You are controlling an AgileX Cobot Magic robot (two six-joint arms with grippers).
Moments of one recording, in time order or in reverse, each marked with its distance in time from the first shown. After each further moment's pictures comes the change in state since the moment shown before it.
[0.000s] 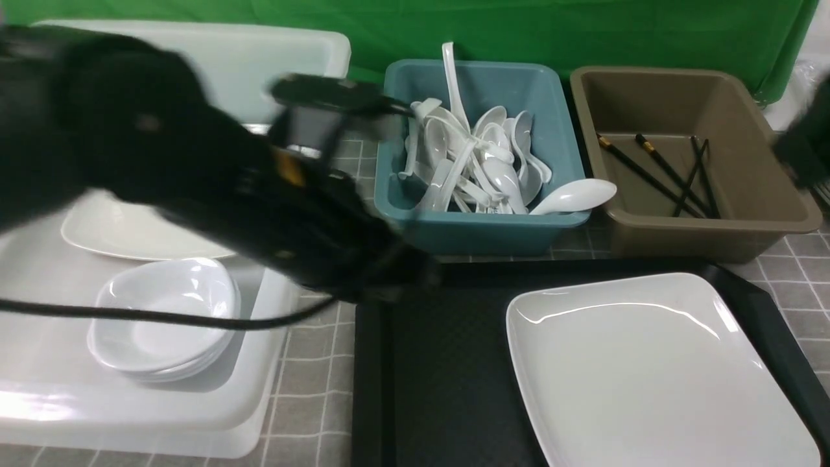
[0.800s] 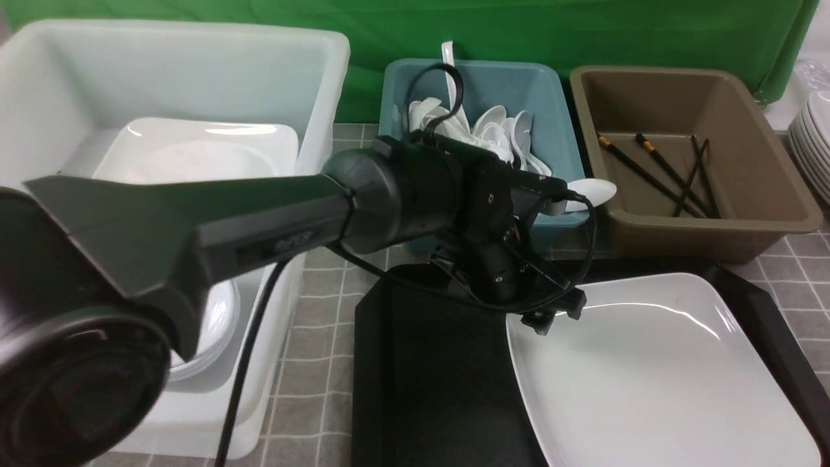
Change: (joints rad) right arm -0.039 -0.344 0.454 0.121 -0.010 0.097; left arm -0.074 0.645 -0.426 0.045 -0.125 -0.050
